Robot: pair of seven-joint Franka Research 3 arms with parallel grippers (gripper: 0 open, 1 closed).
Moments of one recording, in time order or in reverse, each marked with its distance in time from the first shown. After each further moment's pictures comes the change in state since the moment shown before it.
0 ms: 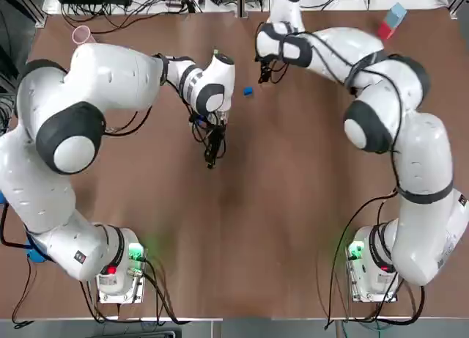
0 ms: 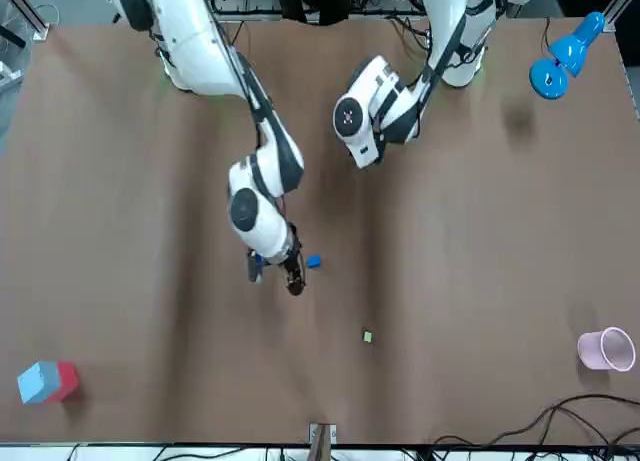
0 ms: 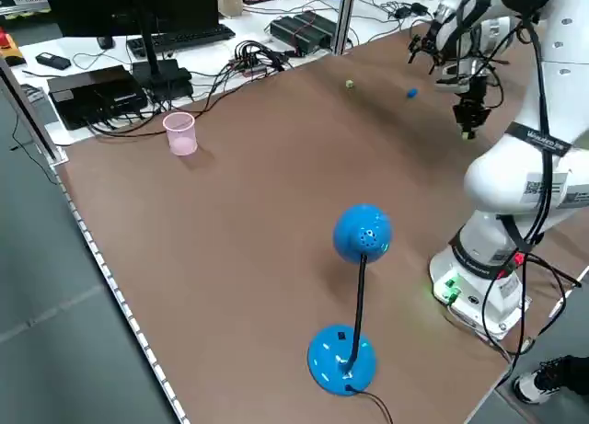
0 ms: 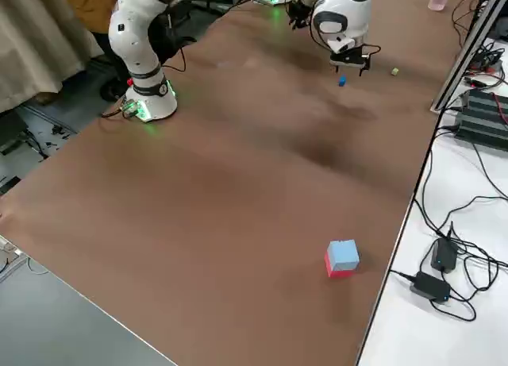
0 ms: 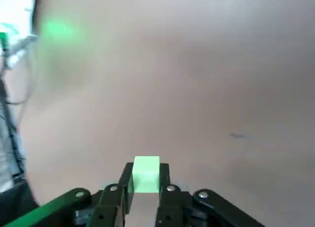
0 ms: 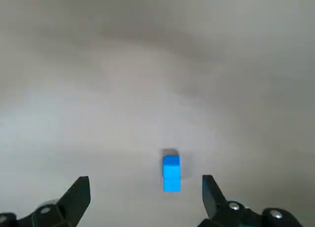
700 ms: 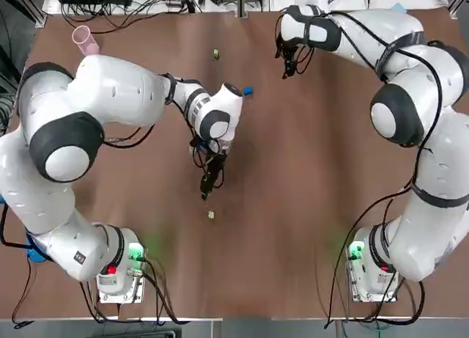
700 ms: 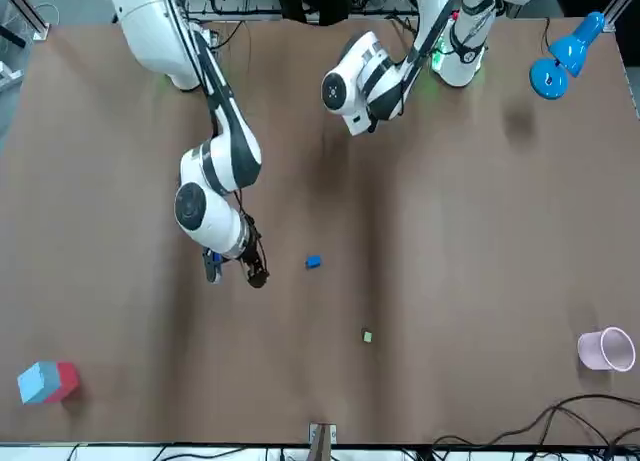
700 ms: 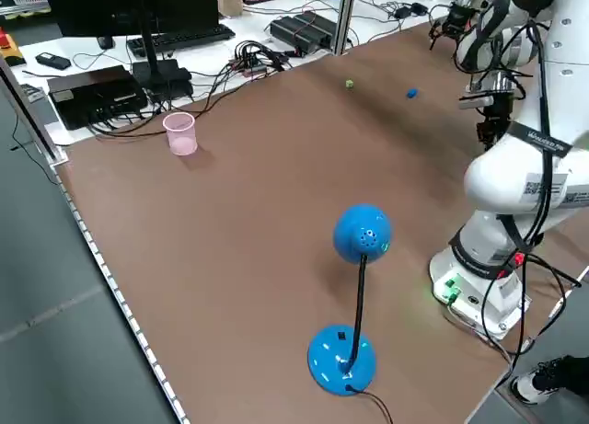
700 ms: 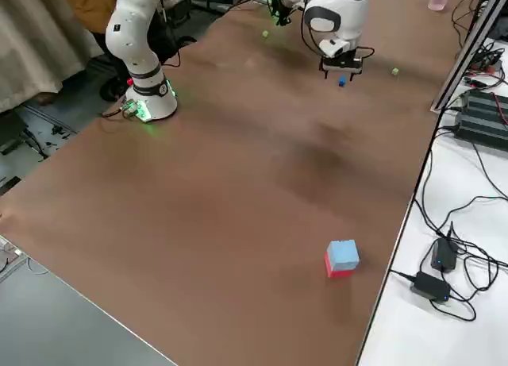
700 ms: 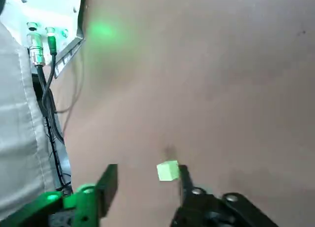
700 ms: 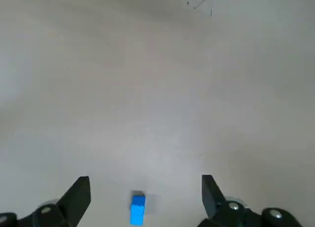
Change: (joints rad) left arm -0.007 0.008 -0.082 -0.090 -0.021 -0.002 -0.014; right arm -0.100 -0.146 0.016 -0.146 -0.087 -0.089 -0.168
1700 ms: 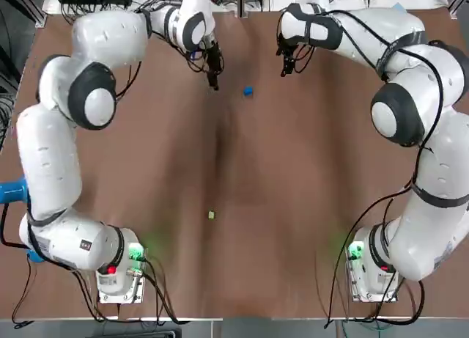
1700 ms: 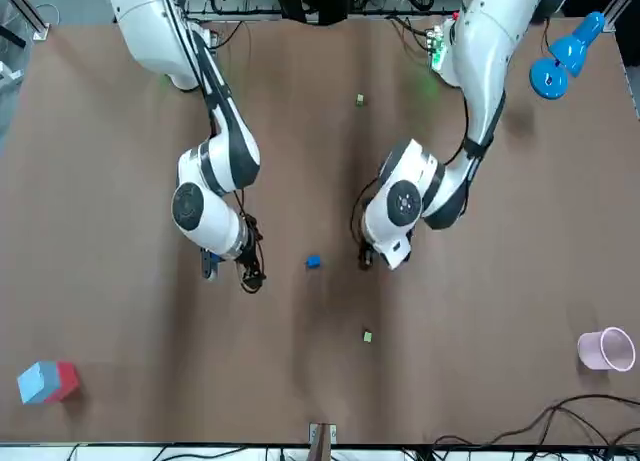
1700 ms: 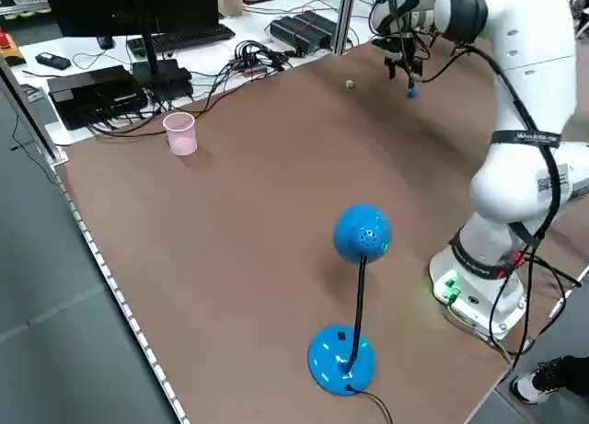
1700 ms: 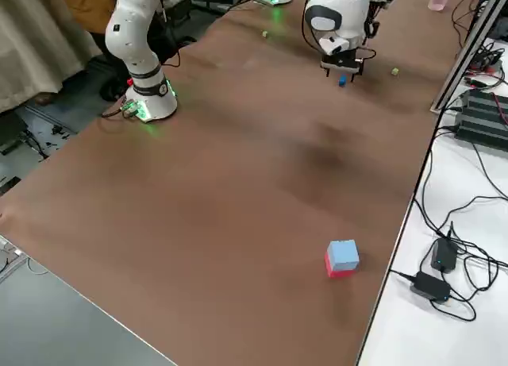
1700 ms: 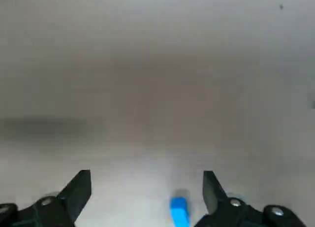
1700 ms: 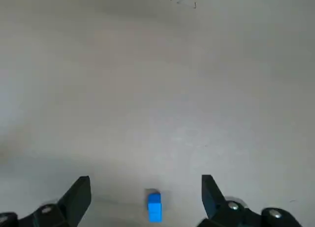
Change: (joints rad) left arm 0.263 0.341 0.088 0.617 0.152 0.349 -0.036; right arm -0.008 -0.001 0.006 0.010 0.001 0.007 0.157
